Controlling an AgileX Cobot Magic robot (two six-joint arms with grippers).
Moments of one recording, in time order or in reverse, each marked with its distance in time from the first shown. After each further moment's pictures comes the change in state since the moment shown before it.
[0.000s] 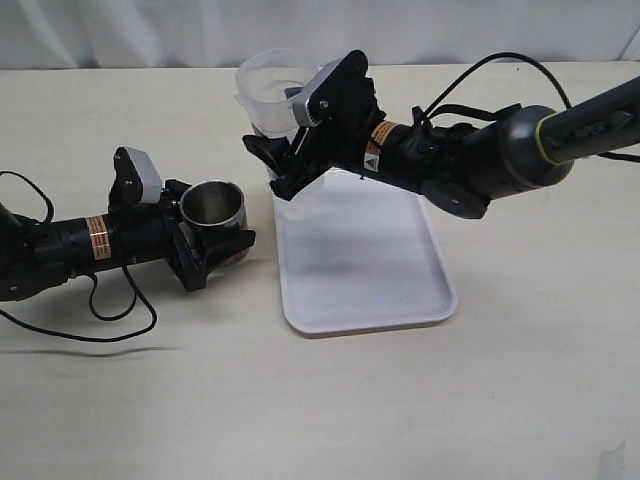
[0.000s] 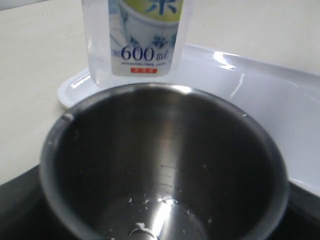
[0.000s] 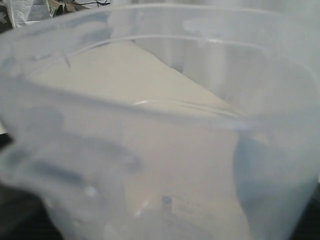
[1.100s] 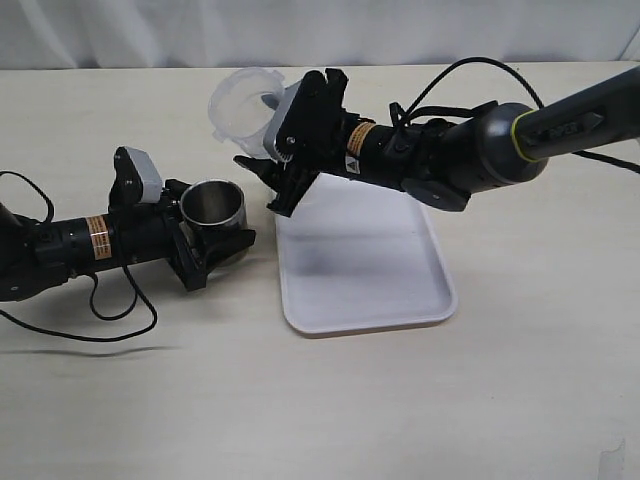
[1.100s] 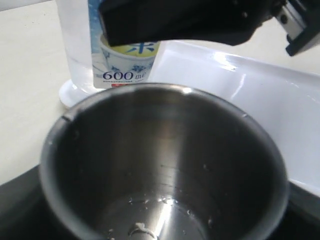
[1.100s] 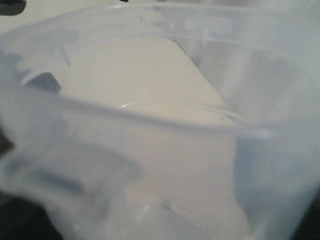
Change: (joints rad) left arm 0.000 0.000 0.000 -0.005 0.000 0.000; right arm 0.029 0.035 -0.072 -0.065 0.094 -0.271
